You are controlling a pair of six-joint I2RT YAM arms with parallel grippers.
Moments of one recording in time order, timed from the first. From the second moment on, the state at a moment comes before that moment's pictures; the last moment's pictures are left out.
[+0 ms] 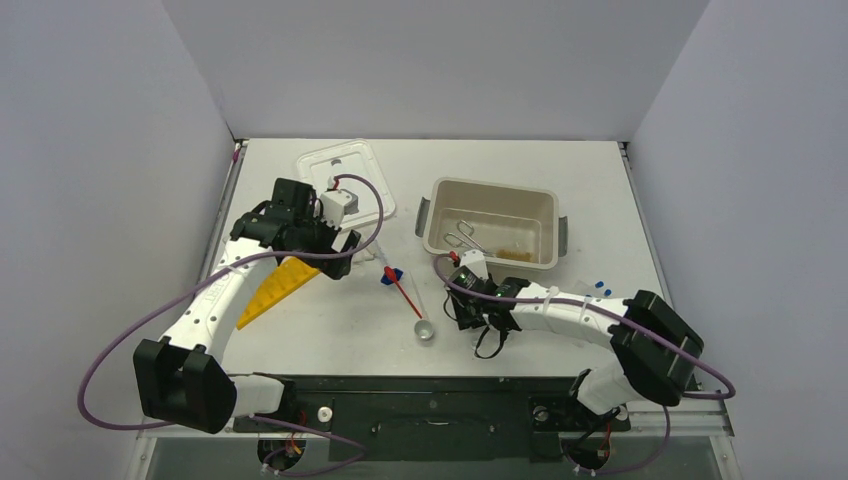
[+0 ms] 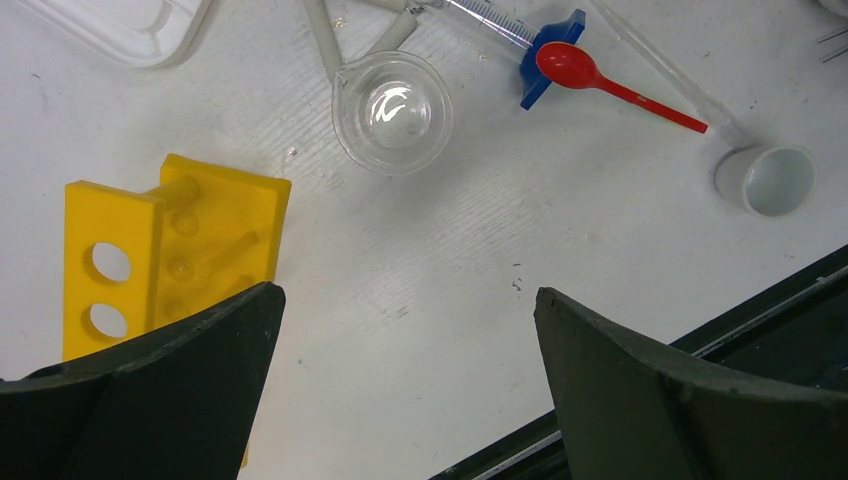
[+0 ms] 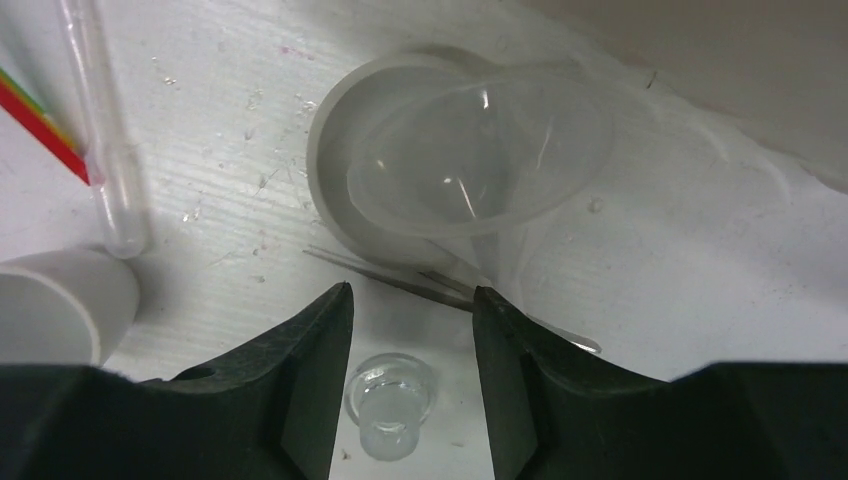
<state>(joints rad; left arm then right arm) -0.25 1.30 1.15 -0.86 0.21 0.27 0.93 1.45 0.78 -0.47 0.34 0.53</state>
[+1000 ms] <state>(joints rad) -0.25 1.30 1.15 -0.86 0.21 0.27 0.92 1.49 0.76 -0.34 0.31 0.50</state>
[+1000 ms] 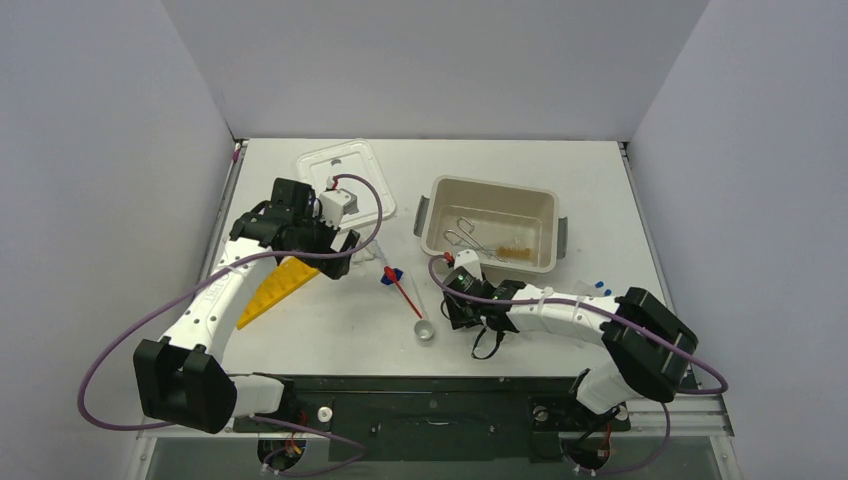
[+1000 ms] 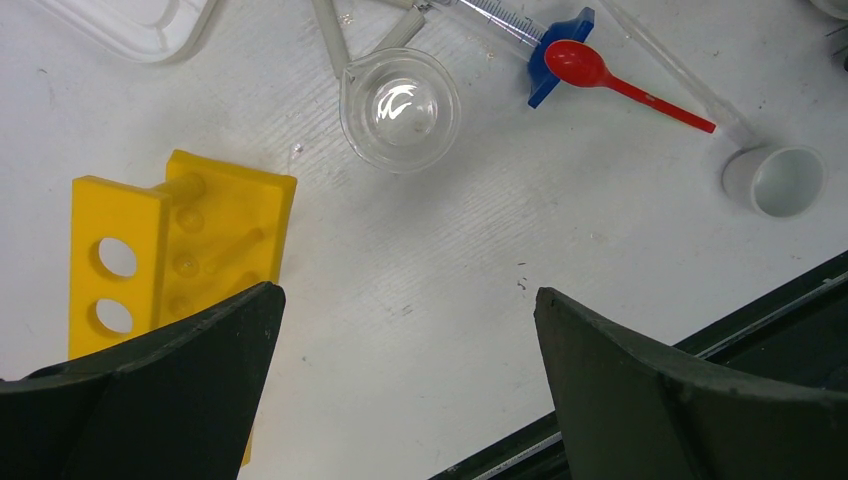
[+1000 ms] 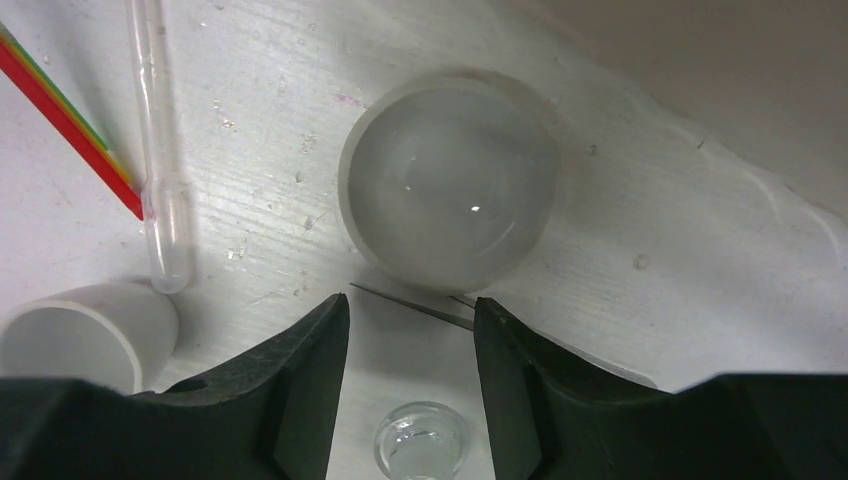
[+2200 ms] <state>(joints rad) -0.25 1.28 1.15 -0.86 0.19 0.27 1.08 1.17 0.51 -0.23 0.53 0.48</state>
